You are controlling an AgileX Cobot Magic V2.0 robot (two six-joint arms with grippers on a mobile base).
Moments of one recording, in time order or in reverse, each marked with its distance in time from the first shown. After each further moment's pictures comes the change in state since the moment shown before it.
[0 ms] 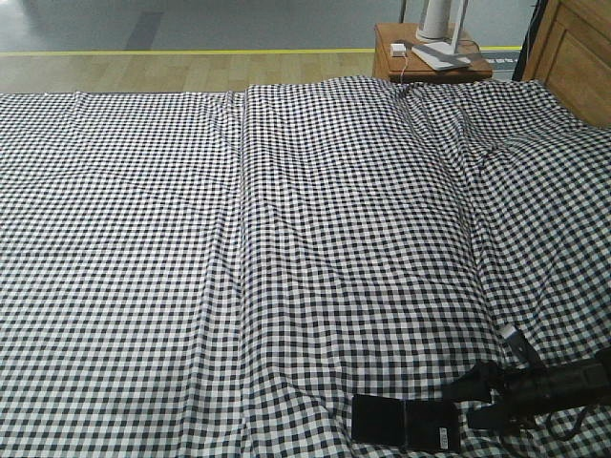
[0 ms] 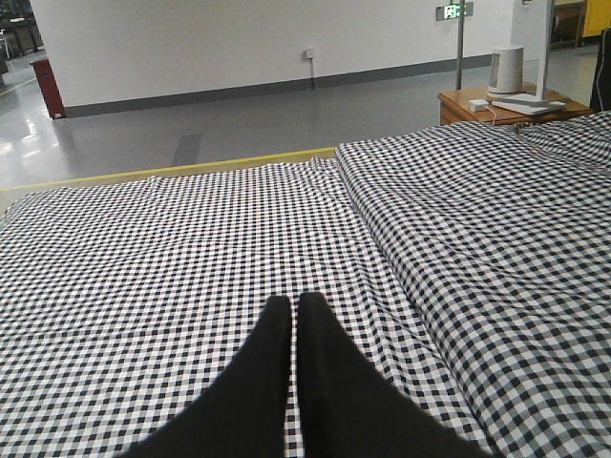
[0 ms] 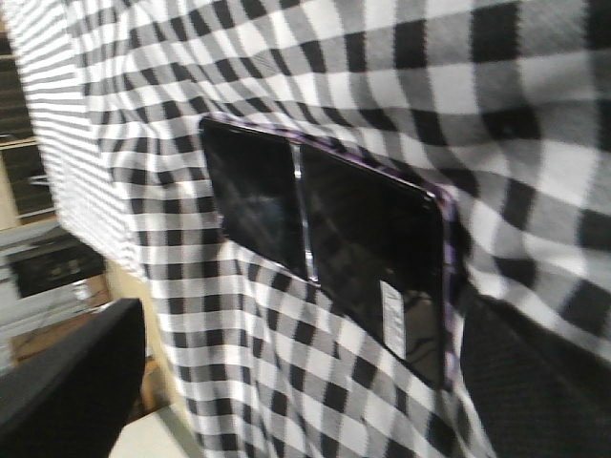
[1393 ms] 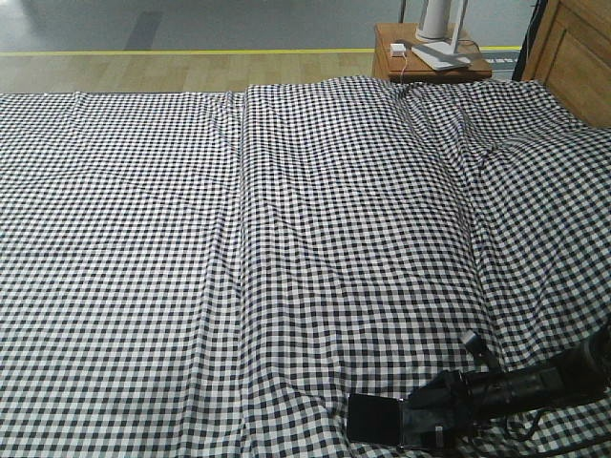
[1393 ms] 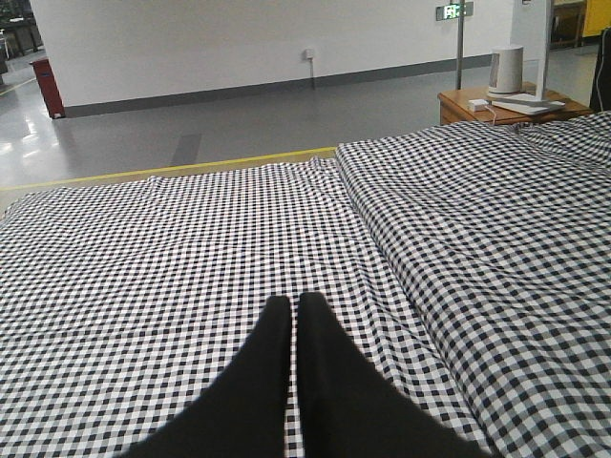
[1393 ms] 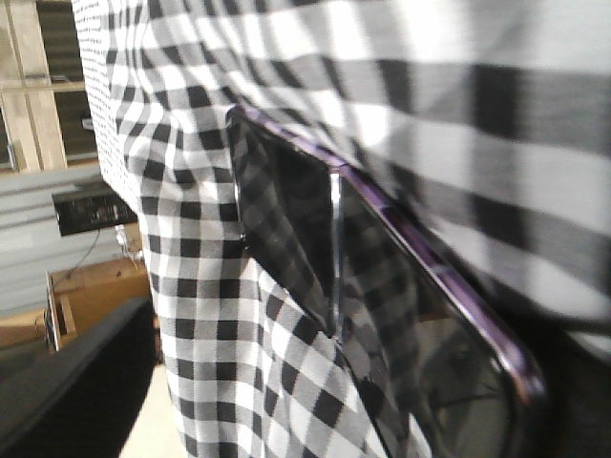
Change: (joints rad) left arm 0.000 0.000 0.000 0.000 0.000 0.000; right arm 0.129 0.157 -0.136 0.074 0.090 -0.062
